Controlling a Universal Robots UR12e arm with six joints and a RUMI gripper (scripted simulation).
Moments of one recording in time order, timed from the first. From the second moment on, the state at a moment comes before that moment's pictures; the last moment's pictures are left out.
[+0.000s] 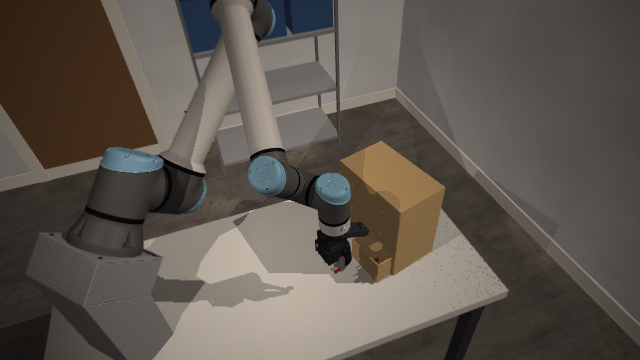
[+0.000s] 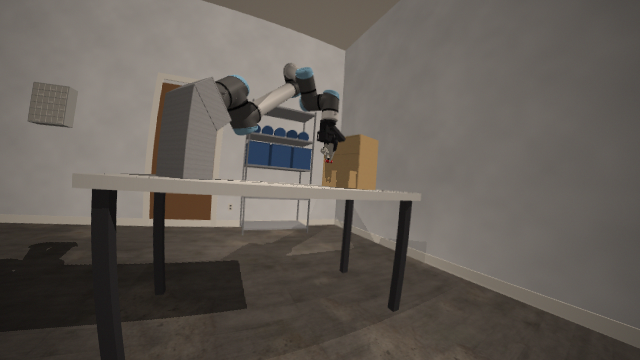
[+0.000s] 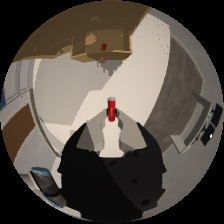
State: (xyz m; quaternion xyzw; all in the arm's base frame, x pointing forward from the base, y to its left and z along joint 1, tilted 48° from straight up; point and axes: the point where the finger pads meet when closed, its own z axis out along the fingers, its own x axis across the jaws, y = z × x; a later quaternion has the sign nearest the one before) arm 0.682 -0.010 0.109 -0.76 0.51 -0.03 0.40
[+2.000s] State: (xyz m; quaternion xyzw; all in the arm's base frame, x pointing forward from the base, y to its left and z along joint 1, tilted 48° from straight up) arm 0.681 -0.010 0.108 -0.72 0.50 -0.08 0.47
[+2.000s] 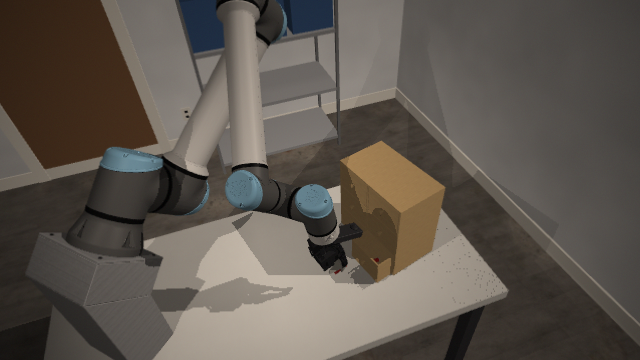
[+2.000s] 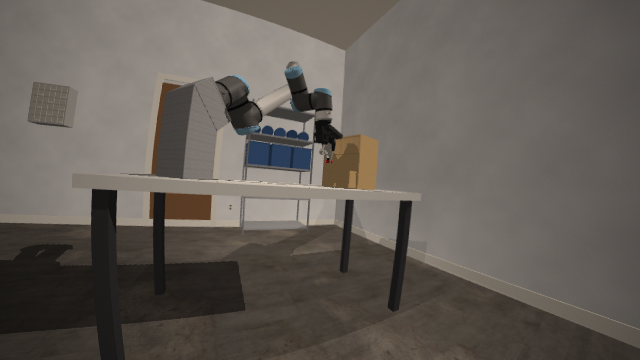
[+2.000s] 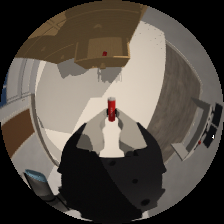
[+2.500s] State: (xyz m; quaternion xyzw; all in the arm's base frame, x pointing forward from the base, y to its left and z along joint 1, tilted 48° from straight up) arm 0.681 -0.010 0.107 -0.70 0.50 -0.10 0.50
